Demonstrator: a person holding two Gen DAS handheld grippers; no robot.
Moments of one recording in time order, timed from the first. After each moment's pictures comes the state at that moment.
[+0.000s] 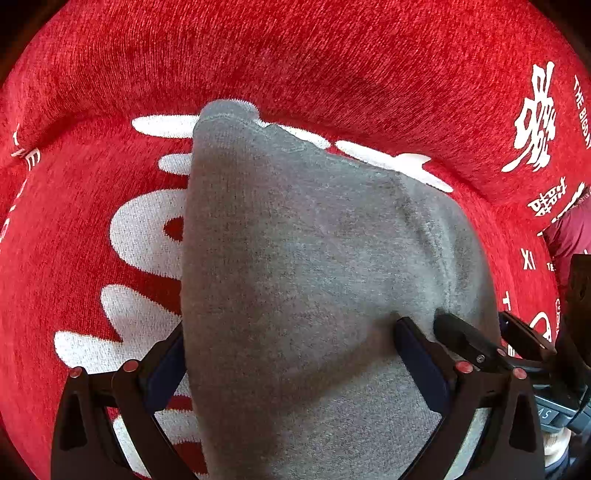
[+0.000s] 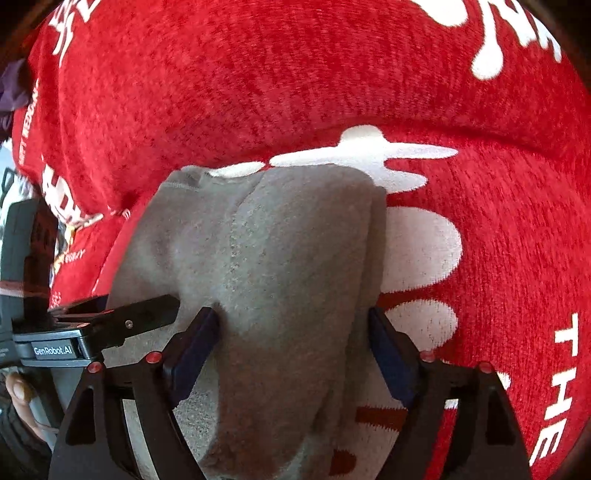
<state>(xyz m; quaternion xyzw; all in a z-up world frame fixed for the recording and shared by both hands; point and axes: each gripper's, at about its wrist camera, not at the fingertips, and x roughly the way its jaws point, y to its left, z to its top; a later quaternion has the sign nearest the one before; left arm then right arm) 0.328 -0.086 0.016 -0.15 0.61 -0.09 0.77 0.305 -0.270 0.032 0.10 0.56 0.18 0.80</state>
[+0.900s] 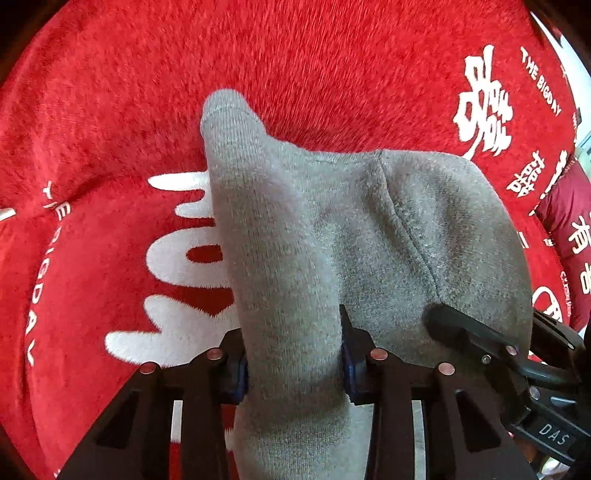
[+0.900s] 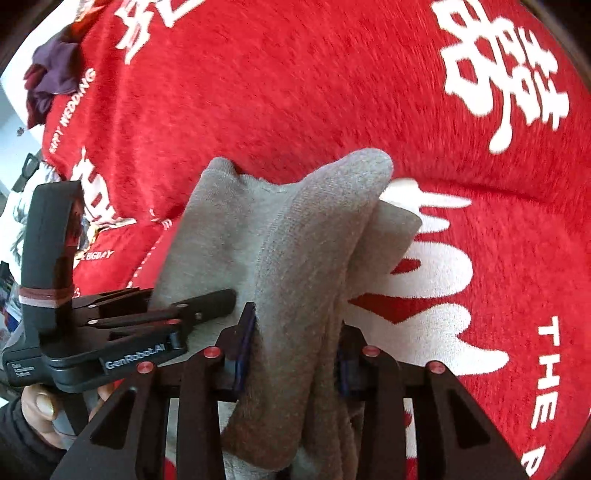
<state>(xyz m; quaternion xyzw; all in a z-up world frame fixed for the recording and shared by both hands) 0.289 -0.079 0.085 -0.08 0.57 -0.10 0.81 0.255 -0.233 0.104 0.08 0.50 0.20 0.84</state>
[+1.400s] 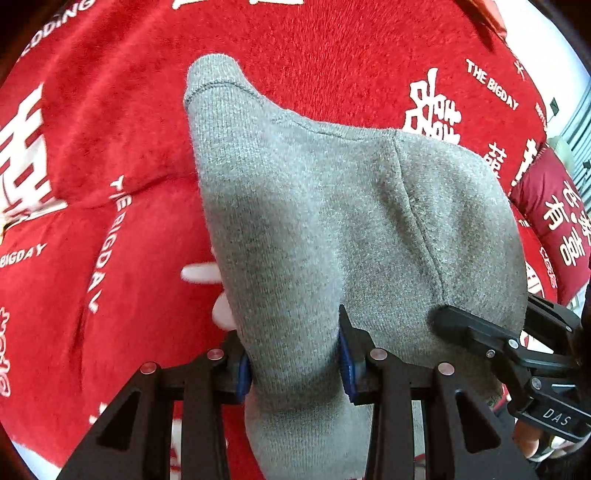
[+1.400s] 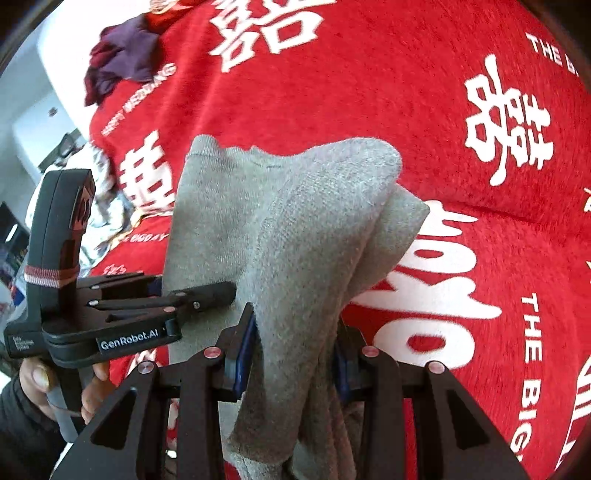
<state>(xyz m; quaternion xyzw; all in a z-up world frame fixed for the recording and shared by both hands) 0.171 -0.033 0.171 -0.06 0.53 -0.11 0.84 0.139 -0.193 0.183 0.05 0.46 0.24 0.85</state>
